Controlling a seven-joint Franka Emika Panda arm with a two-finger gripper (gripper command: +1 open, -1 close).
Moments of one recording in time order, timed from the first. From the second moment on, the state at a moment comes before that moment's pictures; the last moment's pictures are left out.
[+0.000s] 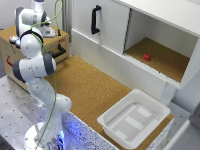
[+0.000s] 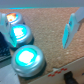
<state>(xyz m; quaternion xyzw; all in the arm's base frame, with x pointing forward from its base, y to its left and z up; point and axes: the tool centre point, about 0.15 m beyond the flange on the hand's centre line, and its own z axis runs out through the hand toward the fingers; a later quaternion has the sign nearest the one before) 0.187 0.433 0.489 -0.82 -0.56 -0.02 0.09</state>
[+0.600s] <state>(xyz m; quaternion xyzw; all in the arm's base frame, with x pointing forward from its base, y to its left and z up) 0.159 0.444 0.485 -0.80 -0.60 0.02 0.03</state>
